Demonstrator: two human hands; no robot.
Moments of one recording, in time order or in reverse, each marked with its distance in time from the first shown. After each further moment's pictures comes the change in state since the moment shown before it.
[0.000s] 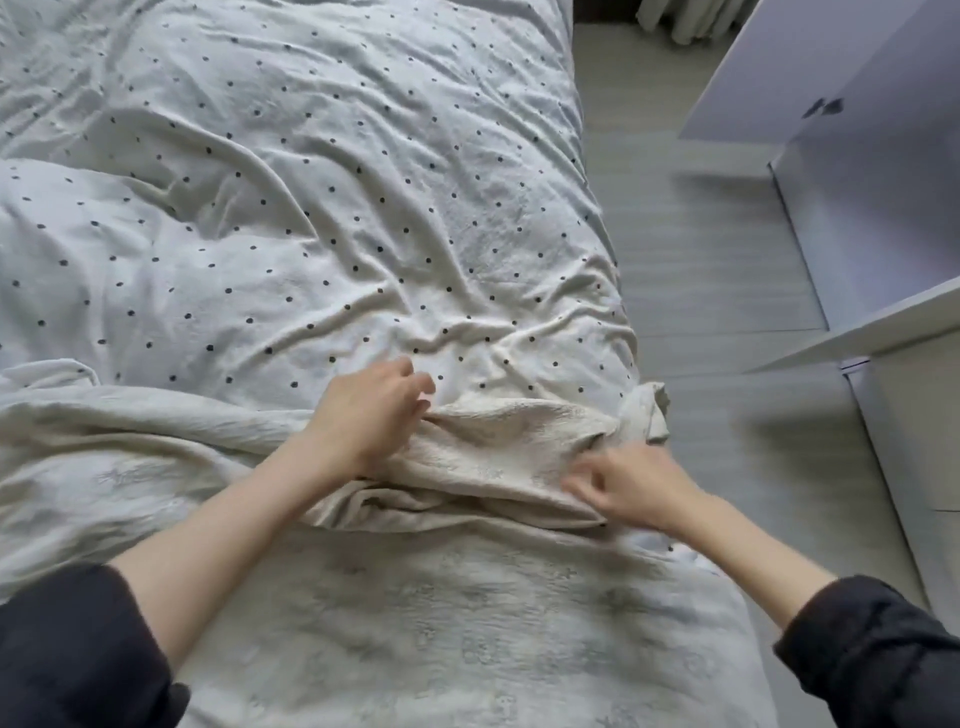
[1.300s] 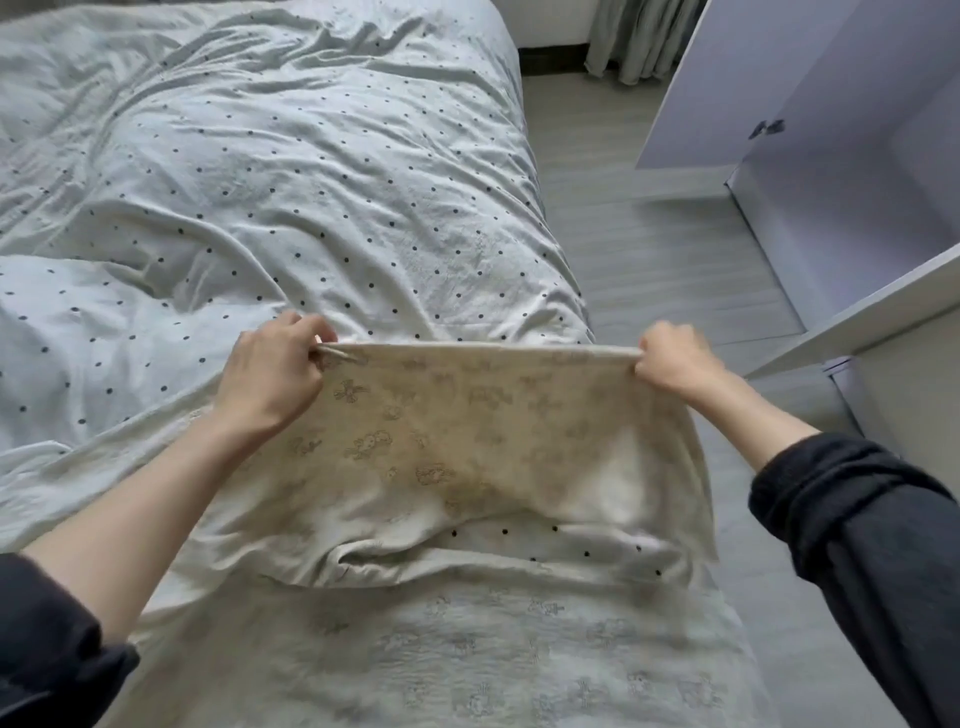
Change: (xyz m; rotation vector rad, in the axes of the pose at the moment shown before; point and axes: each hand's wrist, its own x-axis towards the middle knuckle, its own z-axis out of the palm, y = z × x) left_hand 0.040 -0.048 -0.045 -0.169 0.352 -0.219; right_hand 0.044 0.079 -0.097 0.202 0.264 0.557
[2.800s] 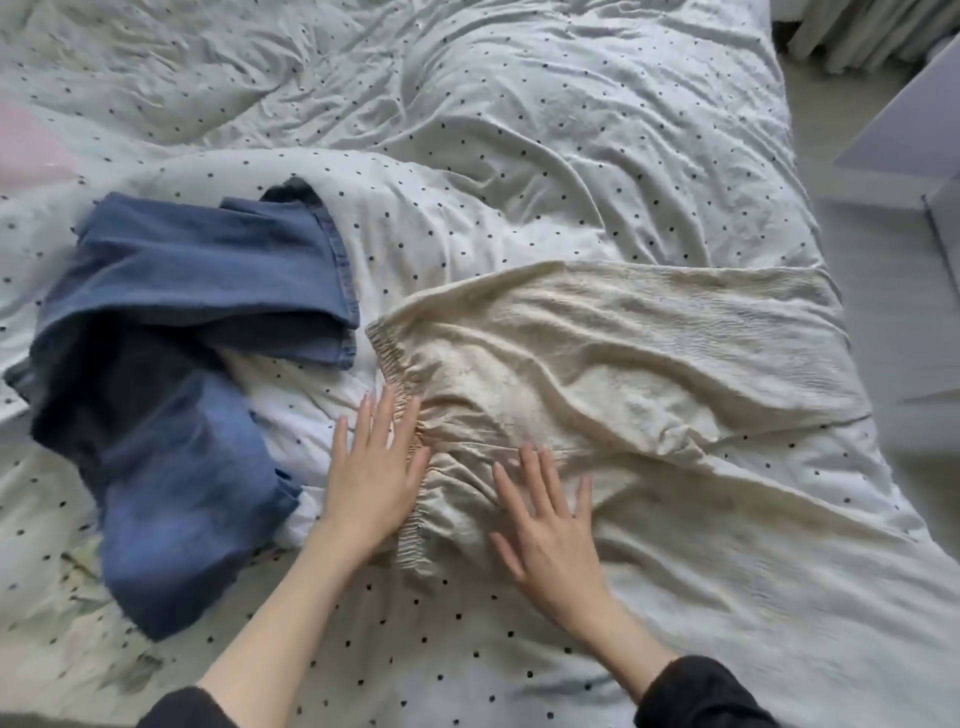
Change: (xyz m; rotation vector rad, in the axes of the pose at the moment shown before) left_hand -0.254 -0.232 -0.055 0.157 -0.373 -0.256; right_hand -0.309 -0.309 0.241 -0.137 0.100 -0.730
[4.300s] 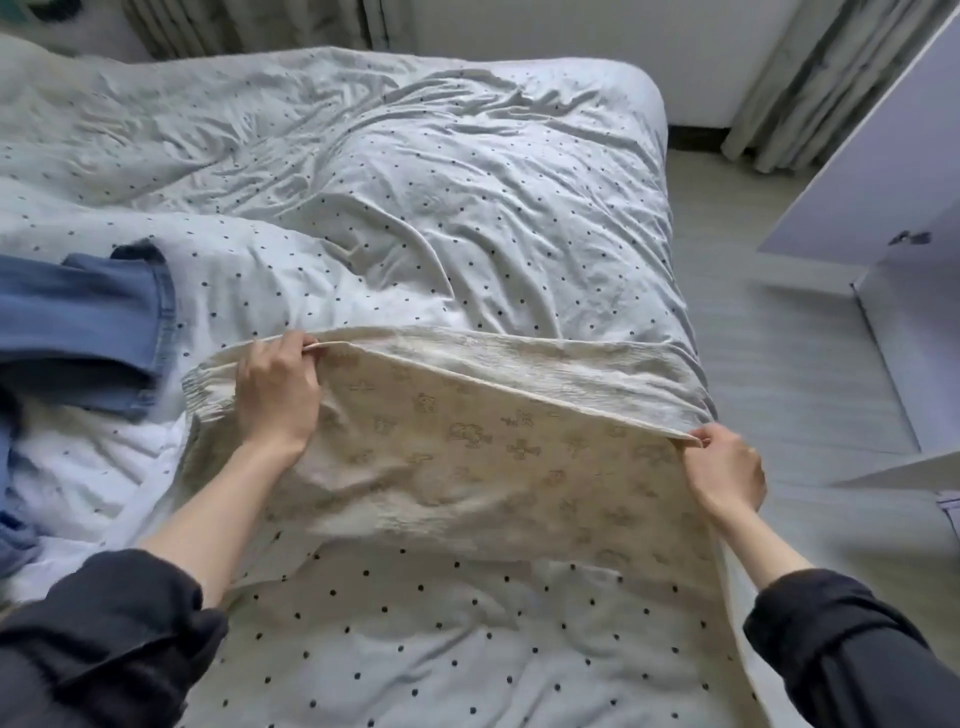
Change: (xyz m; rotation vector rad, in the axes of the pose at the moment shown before) left_hand 0.096 0.159 -0.065 -0.205 0.716 -0.220; right_hand 0.007 0.356 -0.129 0.432 0.277 0.867
